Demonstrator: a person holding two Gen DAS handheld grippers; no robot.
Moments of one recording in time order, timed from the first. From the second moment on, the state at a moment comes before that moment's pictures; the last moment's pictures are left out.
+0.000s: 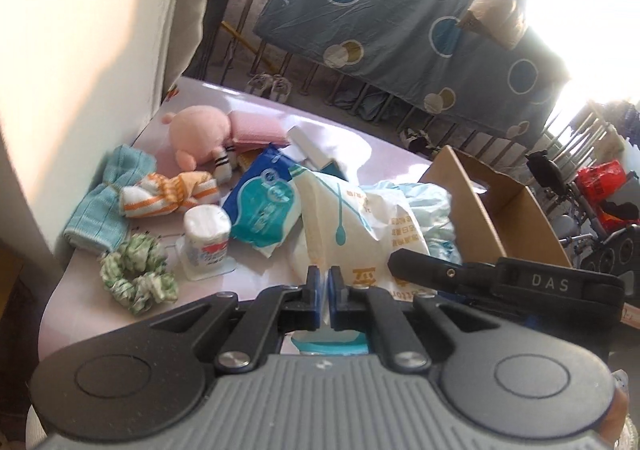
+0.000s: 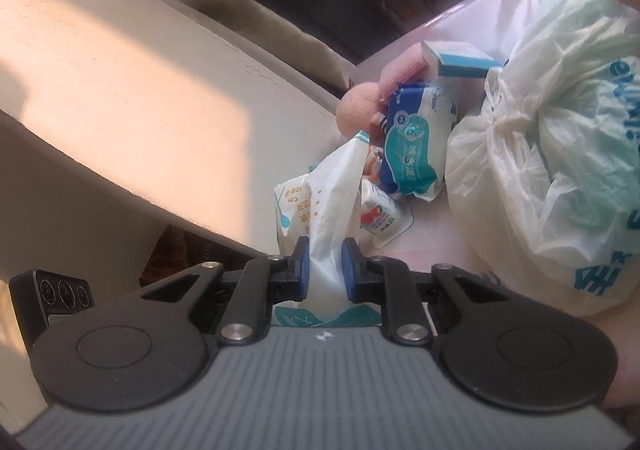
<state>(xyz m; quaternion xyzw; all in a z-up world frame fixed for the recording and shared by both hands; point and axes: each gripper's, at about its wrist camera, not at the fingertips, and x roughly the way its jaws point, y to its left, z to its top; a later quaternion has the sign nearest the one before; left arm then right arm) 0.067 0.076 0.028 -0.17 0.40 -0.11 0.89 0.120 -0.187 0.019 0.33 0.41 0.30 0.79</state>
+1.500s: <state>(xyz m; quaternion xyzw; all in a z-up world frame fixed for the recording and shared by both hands) 0.301 -0.128 0.032 -0.08 0.45 -0.20 0.87 0.372 -0.465 -0.105 0.36 0.51 0.08 0.78</state>
